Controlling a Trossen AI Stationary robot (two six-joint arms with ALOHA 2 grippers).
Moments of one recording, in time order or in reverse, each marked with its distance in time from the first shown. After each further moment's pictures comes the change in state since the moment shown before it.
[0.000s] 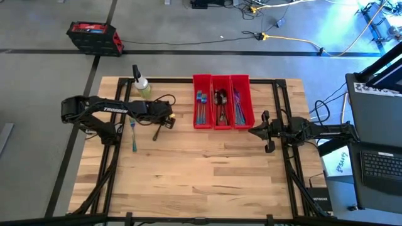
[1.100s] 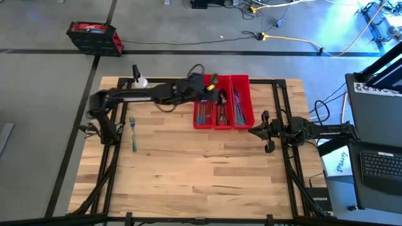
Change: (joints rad) left arm -0.059 0.352 0.834 0.238 -0.114 -0.001; right arm 0.000 0.000 0.000 0.000 0.000 0.000
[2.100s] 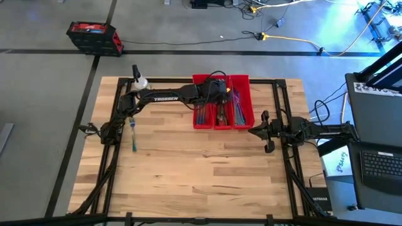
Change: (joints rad) left arm 0.018 0.395 0.381 -0.238 -0.068 -0.154; right arm 0.000 0.000 0.000 0.000 0.000 0.000
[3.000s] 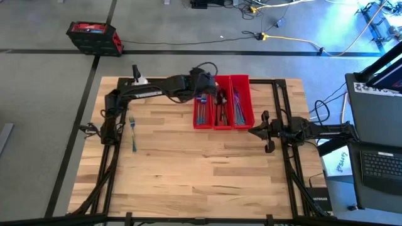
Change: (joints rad) left arm -0.009 -0.216 0.000 -0.387 -0.248 0.159; right arm 0.000 0.000 0.000 0.000 0.000 0.000
